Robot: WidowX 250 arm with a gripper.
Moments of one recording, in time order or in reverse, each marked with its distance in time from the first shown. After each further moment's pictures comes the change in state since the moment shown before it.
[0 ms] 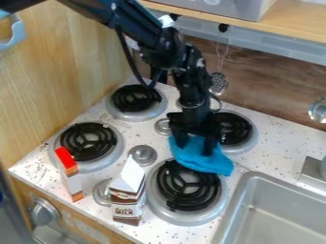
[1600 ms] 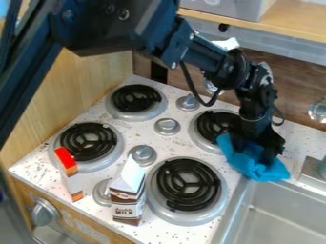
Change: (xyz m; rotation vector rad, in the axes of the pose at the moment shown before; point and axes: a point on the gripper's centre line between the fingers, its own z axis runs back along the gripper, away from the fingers) arm 0.041 -0.089 -0.022 -0.034 -0.120 -0.190
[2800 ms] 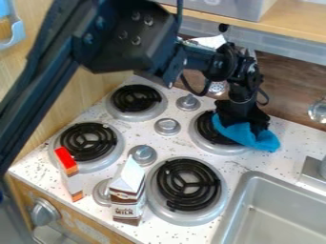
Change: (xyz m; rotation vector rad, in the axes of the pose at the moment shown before) arm 0.036 0.056 -0.009 0.096 -0.068 0.095
